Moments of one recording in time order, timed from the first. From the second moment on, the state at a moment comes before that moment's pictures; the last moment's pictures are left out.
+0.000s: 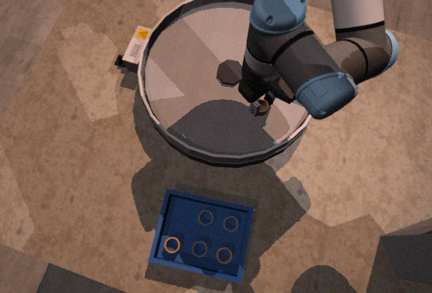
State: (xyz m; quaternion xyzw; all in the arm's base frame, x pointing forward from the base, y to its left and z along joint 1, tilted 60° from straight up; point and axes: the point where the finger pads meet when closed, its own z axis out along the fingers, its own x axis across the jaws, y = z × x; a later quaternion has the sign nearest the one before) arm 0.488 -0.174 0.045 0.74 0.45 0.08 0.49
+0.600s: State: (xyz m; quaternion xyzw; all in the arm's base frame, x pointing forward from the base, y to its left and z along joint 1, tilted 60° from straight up) arm 0.468 -0.150 0.064 0.74 0.45 0.09 0.49
